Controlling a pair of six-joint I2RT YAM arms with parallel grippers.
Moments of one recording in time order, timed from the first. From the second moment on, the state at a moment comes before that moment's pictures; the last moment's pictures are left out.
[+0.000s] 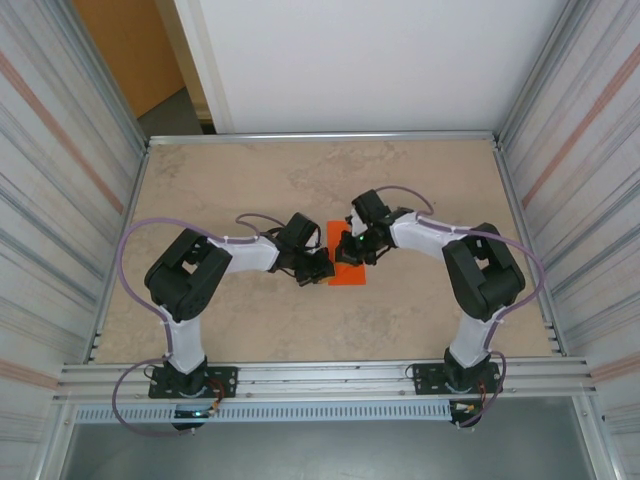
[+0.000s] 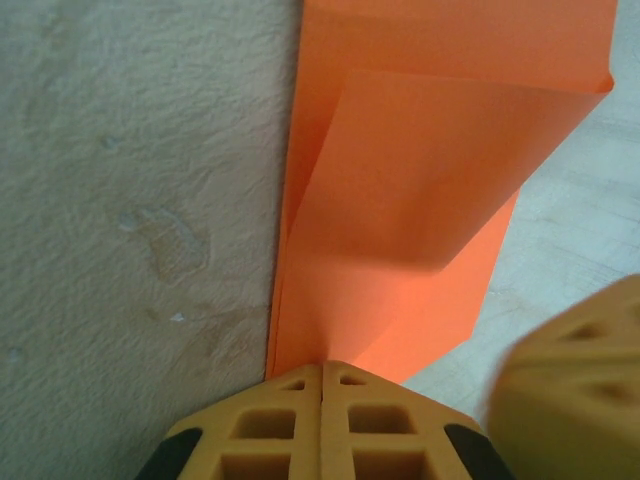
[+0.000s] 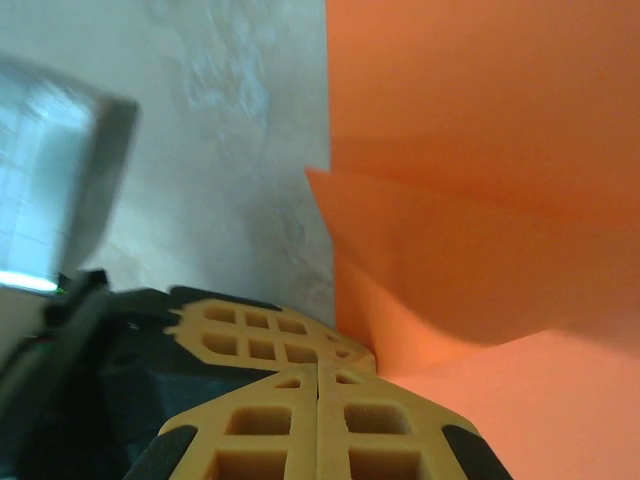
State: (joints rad) left arm -0.69 1.89 1.00 -0.15 0.50 -0.94; right arm 0.56 1.80 1.09 -0.46 -0.48 0.67
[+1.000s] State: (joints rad) left arm -0.69 1.88 0.99 -0.14 0.50 -0.94; right arm 0.53 1.87 1.02 -0.34 -0.50 0.70
